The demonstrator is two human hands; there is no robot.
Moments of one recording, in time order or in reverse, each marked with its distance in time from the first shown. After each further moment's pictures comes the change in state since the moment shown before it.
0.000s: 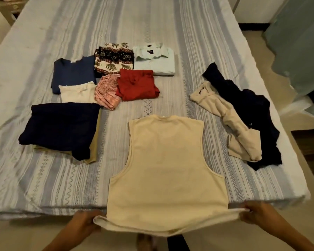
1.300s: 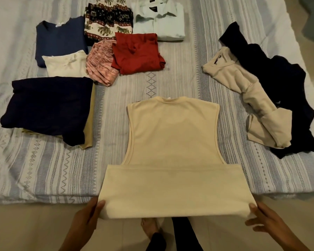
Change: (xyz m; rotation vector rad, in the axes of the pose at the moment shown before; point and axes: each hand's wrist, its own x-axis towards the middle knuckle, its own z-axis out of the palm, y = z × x) left_hand 0.009 0.086 0.042 -0.249 0.371 -0.376; right_hand 0.016 0.016 0.086 0.705 0.087 0.450
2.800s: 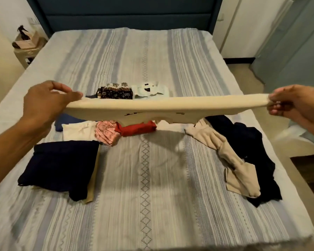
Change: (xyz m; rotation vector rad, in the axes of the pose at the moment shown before) left_hand 0.075 0.421 -0.304 -0.274 0.622 0.347; right_hand -0.133 -0.469 -0.176 0.349 0.083 -0.745
